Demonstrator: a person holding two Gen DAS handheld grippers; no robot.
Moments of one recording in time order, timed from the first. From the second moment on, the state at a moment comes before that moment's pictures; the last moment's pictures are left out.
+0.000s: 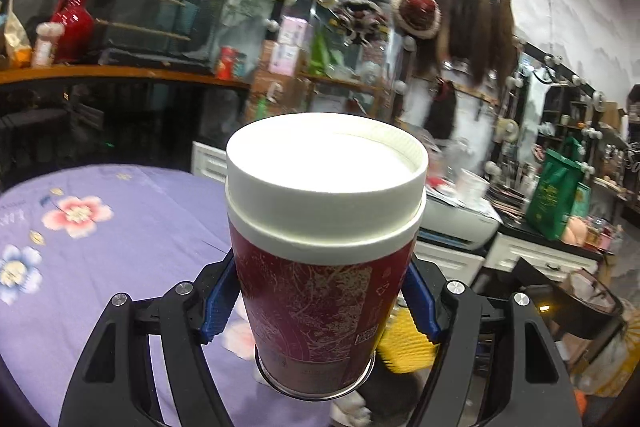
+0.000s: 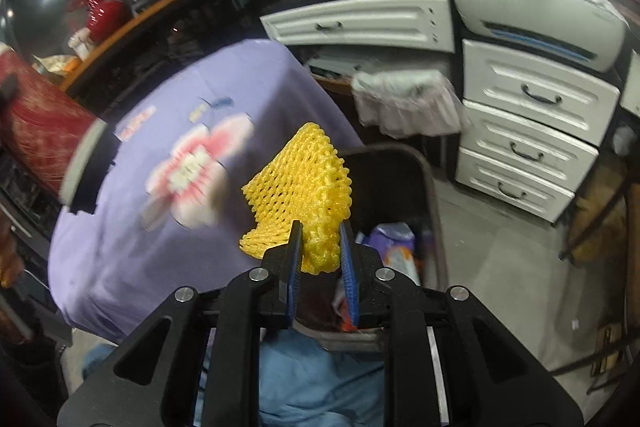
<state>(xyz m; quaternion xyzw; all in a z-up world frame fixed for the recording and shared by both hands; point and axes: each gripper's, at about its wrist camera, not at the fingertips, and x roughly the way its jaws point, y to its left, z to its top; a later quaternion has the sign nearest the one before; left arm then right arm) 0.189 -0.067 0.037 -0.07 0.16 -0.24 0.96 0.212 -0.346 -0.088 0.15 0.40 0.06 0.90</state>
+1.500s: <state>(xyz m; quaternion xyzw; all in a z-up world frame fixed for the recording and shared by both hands) 0.244 -0.257 -0.144 0.12 0.37 -0.29 0.88 0.125 -0.412 -0.100 0.15 0.33 -0.08 0.93</state>
